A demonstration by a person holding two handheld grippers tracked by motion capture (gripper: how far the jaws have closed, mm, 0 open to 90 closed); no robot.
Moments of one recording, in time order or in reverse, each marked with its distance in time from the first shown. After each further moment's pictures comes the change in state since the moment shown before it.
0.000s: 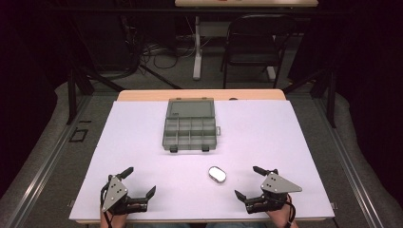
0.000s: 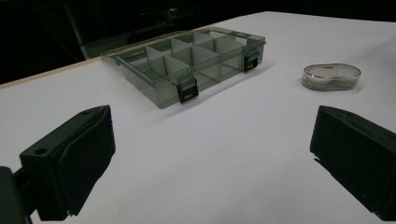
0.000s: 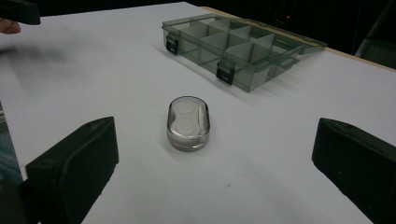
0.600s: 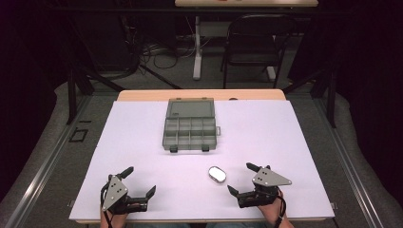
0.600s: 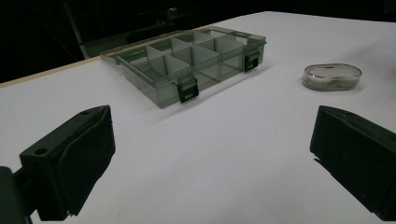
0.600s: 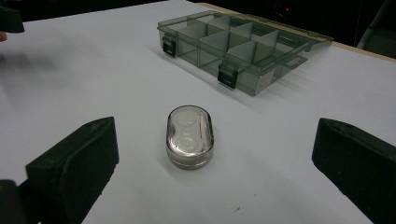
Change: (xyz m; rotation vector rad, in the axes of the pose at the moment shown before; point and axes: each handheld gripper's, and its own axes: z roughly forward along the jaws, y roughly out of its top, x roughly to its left) left arm 0.000 0.000 0.000 -0.001 -0.003 -0.001; right arm 0.002 0.007 0.023 0.021 -0.007 0.038
